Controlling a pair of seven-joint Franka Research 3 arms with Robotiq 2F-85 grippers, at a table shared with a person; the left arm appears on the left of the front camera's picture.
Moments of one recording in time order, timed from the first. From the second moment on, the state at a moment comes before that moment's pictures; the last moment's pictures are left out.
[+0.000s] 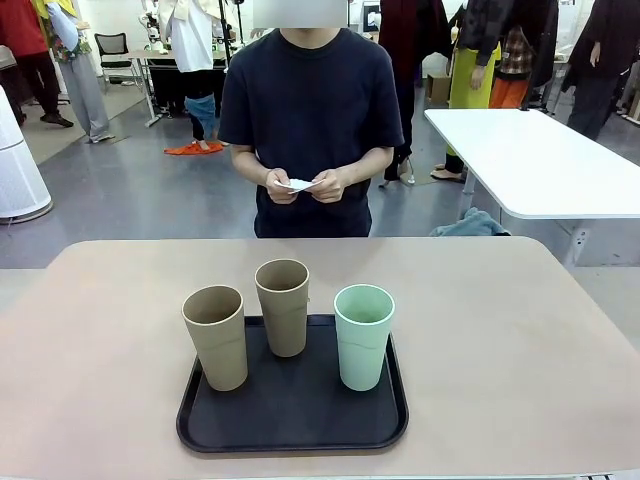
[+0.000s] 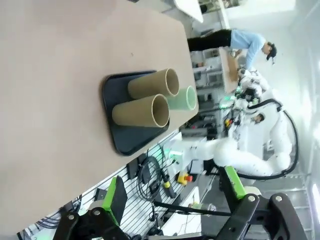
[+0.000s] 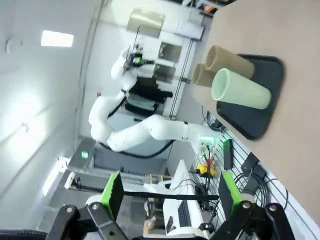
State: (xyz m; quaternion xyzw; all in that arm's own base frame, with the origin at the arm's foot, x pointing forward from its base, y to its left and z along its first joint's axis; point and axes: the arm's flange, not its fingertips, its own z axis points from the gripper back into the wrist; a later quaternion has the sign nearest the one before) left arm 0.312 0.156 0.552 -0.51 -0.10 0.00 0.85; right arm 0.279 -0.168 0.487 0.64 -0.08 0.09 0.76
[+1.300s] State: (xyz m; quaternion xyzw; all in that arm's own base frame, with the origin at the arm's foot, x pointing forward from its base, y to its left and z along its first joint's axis) left arm 0.242 0.248 0.548 -0.57 -0.17 0.04 0.80; right arm 0.253 -0.249 0.494 0.57 -0.15 -0.07 0.80
